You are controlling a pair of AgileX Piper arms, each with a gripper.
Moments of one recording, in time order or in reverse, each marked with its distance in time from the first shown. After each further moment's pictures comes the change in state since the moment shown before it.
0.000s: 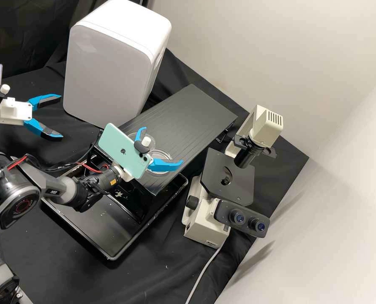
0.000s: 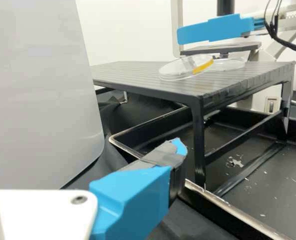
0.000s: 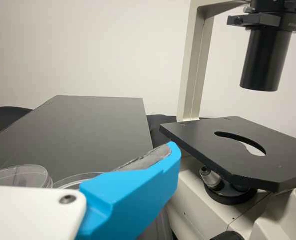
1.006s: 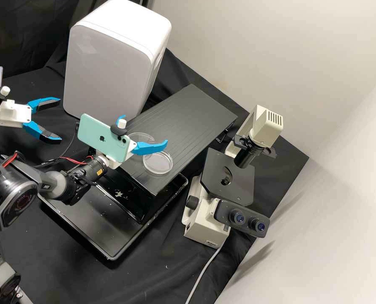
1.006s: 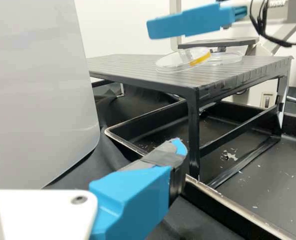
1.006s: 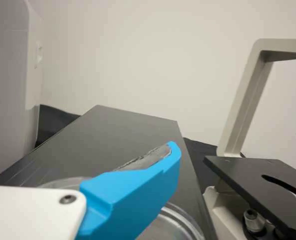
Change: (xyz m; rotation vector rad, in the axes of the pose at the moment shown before) left arm 0.000 -0.004 0.001 -0.018 -0.004 -0.018; right arm -0.010 -0.031 -0.032 -0.144 0.133 -0.050
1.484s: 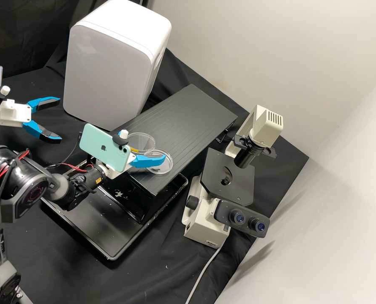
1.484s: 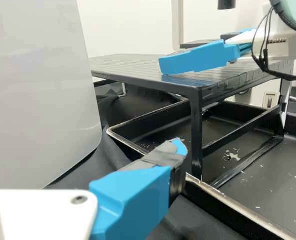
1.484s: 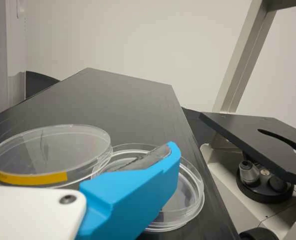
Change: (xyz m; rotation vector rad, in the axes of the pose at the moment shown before) left arm 0.000 0.000 -0.001 0.000 0.004 0.001; right arm -0.003 -0.022 0.021 -0.004 -0.098 -0.048
